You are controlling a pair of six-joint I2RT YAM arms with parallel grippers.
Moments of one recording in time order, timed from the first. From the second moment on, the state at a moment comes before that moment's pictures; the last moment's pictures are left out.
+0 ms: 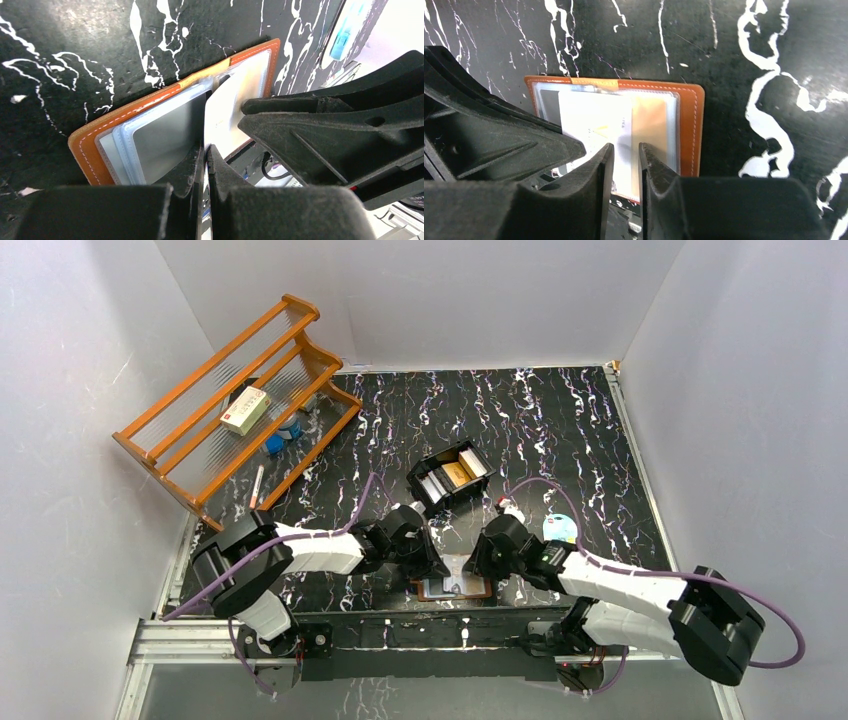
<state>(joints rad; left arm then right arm) -0.98 1.58 0.61 0.15 0.22 -1.20 0.92 1.08 0.39 -0.18 0.04 1.02</state>
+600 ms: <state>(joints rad) -1.00 1.53 0.65 0.02 0.14 -1.17 0.92 0.92 0.39 -0.43 0.12 1.00</state>
